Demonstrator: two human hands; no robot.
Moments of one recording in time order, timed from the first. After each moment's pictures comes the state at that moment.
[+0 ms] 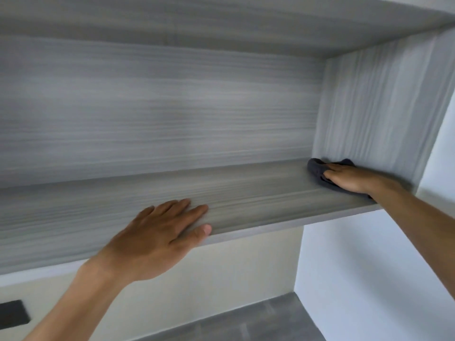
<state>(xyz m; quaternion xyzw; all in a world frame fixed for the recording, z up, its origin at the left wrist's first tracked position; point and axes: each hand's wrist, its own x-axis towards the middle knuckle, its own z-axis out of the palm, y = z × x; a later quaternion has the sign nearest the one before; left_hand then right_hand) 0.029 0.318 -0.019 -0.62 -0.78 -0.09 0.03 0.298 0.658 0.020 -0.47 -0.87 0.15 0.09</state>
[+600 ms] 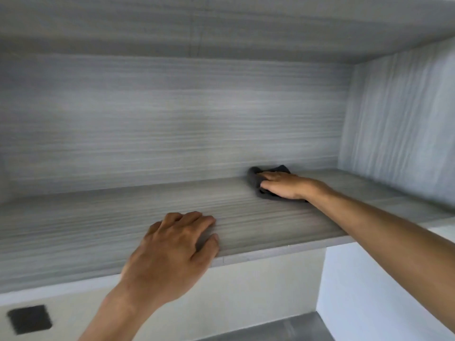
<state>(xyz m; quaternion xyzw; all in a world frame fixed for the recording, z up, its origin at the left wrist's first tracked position) 0.028 0.317 -0.028 -0.57 -0.79 -0.18 0.17 0.119 0.625 0.012 -0.30 -0.95 0.10 0.05</state>
